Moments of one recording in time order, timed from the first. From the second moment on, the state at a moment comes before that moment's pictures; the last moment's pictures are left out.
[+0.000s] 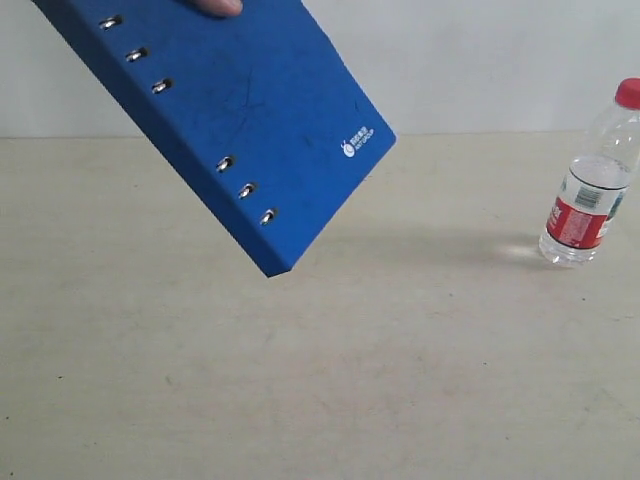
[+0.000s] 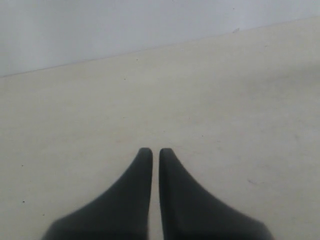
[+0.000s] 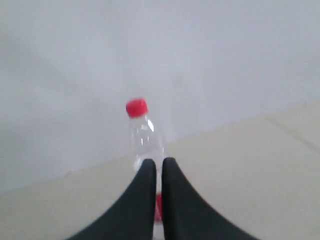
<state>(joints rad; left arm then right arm) -0.01 0.06 0.00 -0.11 0.31 0.24 0.09 0.01 -0.10 -0.66 0.14 0.88</state>
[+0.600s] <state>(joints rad) -0.01 0.06 0.00 -0.12 0.31 0.24 -0.05 0.00 0.00 0.02 -0.06 -0.04</state>
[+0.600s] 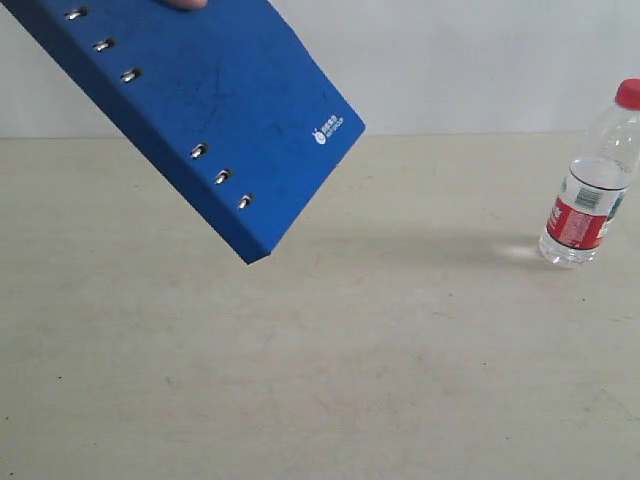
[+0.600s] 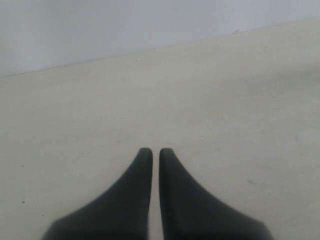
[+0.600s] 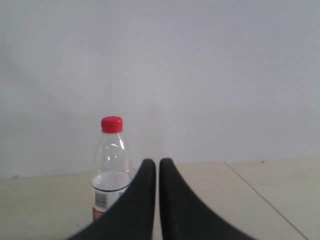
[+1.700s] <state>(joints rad) -0.01 0.06 0.00 -0.12 0.31 0.24 0.15 0.00 0.00 -0.13 0.33 0.09</state>
